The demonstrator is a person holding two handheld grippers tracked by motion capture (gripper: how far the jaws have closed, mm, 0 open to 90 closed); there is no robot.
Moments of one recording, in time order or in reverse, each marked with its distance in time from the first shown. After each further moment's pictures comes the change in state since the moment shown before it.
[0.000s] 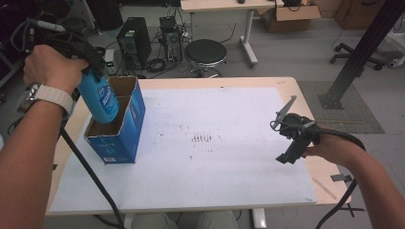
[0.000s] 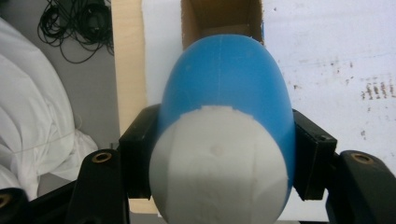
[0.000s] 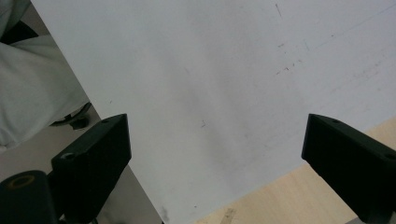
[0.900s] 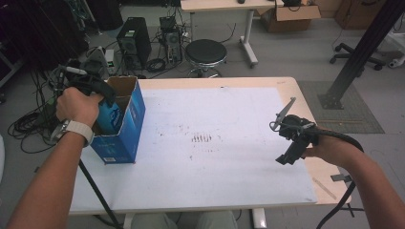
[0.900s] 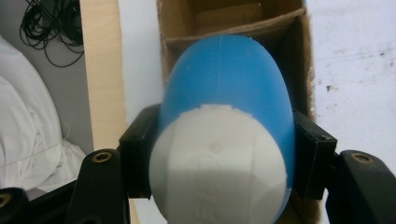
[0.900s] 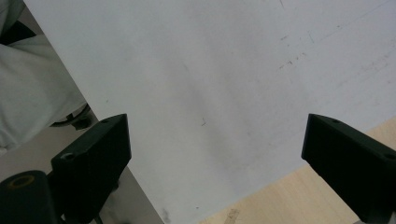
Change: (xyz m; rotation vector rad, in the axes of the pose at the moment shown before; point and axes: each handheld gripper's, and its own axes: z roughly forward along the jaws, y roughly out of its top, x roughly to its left) left arm -0.005 -0.017 0.113 -0.005 -0.008 0.034; right arm -0.003 -0.003 0.009 0.014 0.012 0.025
